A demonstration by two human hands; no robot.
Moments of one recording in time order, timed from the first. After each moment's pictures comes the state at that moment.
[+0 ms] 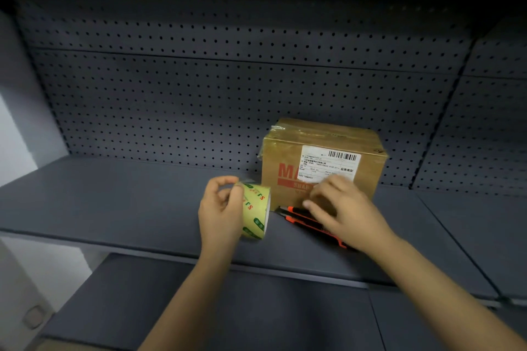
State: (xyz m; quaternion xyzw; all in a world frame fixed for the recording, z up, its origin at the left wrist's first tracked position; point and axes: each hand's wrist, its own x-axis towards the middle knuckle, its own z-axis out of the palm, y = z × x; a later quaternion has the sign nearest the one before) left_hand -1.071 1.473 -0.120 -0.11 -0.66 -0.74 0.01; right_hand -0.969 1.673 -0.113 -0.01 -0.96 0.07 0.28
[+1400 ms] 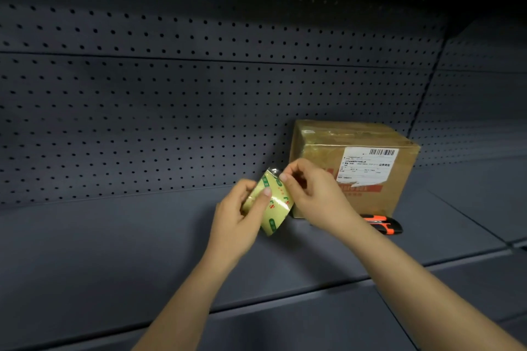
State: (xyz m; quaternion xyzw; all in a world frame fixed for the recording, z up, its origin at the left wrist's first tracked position) left_hand -1.198 1.424 -0.135 -0.42 -0.62 -0.66 -0.10; right_hand -1.090 1.540 -0.085 -0.21 -0.88 0.27 0.33
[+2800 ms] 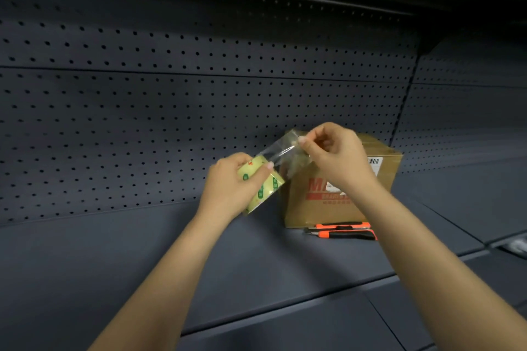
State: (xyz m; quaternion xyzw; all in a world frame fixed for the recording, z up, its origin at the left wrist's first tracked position) left_hand -1.224 1.447 -0.071 -0.44 -0.71 -0.55 -0.02; right_hand -1.075 1.557 -0.019 -0.27 -0.82 0.25 0.45
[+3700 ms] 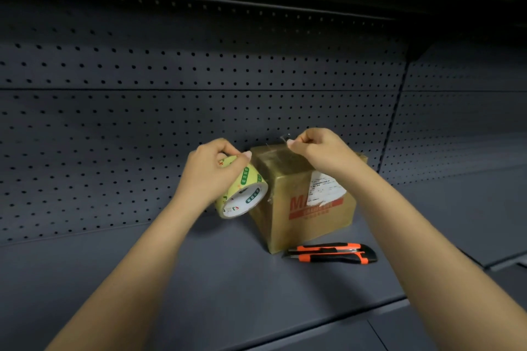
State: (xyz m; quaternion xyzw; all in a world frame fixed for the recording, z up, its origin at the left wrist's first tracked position) left_hand -1.228 1.490 -0.029 -0.42 -0.74 -0.53 0.00; right_hand -1.071 1.628 0.011 -0.31 -0.84 0.32 0.30
